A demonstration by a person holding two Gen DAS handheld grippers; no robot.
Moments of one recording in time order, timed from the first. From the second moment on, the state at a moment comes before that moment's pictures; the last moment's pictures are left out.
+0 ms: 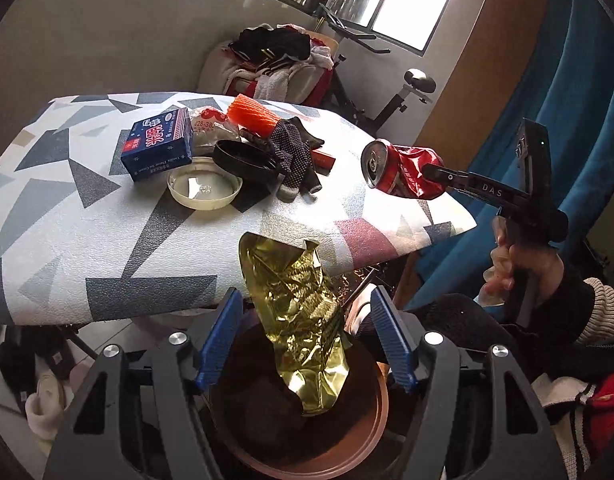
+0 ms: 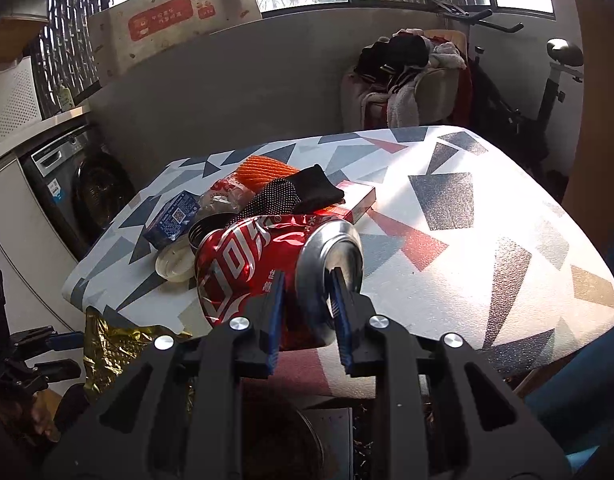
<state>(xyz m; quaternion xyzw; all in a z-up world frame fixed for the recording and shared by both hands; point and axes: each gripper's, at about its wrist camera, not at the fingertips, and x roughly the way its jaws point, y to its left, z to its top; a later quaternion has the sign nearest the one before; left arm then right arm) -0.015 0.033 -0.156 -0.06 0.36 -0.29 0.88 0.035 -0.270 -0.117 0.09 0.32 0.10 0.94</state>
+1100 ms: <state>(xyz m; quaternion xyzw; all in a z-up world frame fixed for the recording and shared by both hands) -0.030 0.034 -0.180 -0.01 0.34 -0.16 0.93 0.002 -0.166 -0.233 -0.03 0.48 0.25 0.84</state>
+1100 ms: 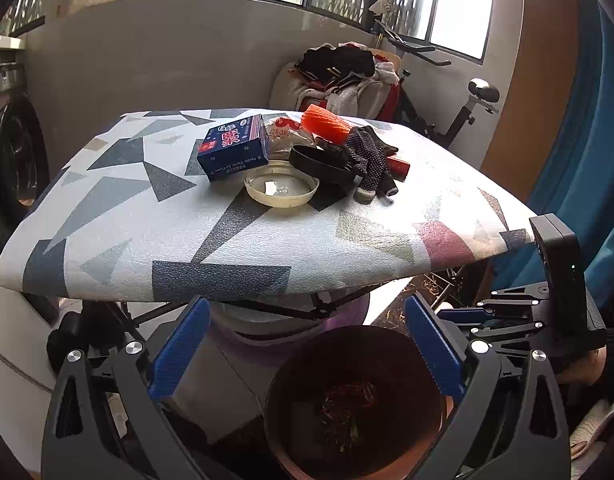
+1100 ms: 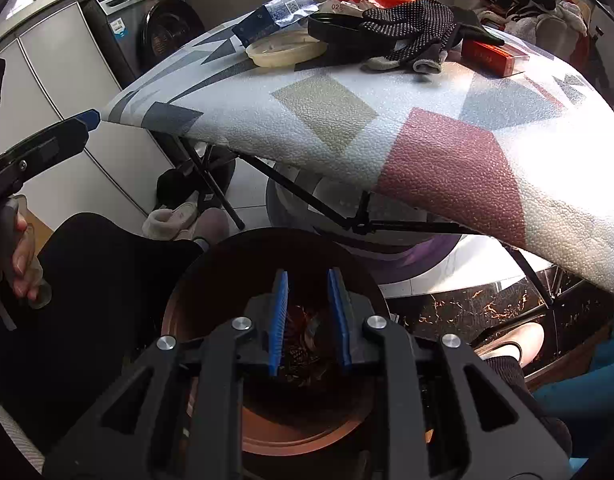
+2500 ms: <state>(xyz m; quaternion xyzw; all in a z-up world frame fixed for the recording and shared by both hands) -0.016 0.046 -0.177 -0.03 0.35 -0.13 0.93 0.007 -0.203 -0.200 -0.02 0.40 0.13 0.90</state>
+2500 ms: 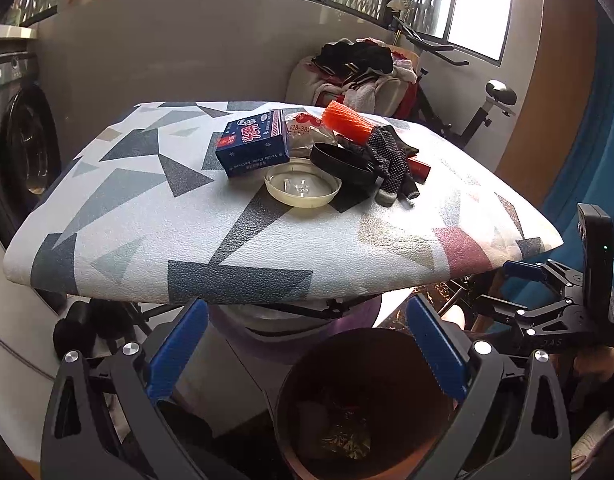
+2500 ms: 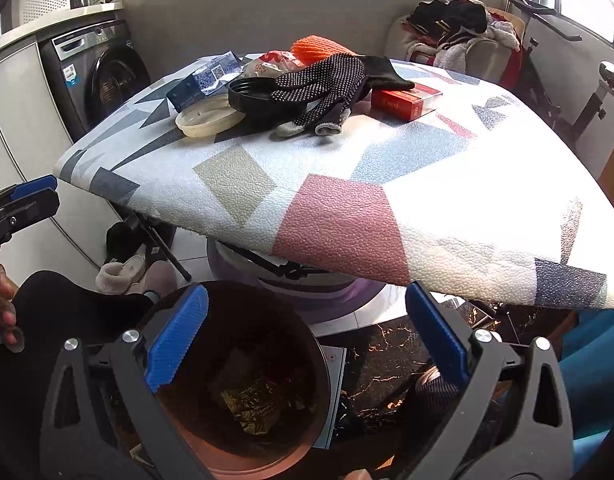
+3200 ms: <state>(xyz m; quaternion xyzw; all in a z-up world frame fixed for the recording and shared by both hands) 0.055 0.064 -0.132 -0.03 0.33 -0.12 0.93 0.135 -0.273 -0.139 -0.03 0.38 0.13 0.91</state>
